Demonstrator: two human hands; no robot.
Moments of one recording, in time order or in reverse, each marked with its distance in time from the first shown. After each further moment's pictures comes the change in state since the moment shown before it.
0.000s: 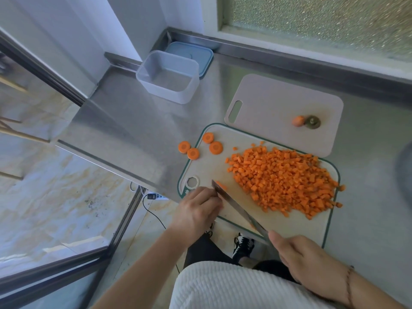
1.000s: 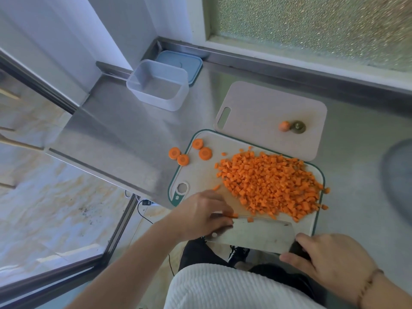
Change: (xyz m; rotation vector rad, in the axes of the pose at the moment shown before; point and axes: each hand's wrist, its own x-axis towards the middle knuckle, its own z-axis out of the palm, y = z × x) left_hand 0.049 0.018 -0.017 -0.297 -0.467 -0.069; right_hand -0.018 0.039 -0.044 -0.904 0.130 -0.125
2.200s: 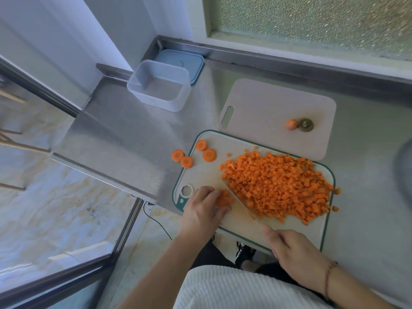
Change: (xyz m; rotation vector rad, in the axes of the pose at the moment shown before) left_hand -0.007 -0.021 0.049 0.165 0.491 -0.257; right_hand 0.040 -0.051 0.007 0.921 0.014 0.170
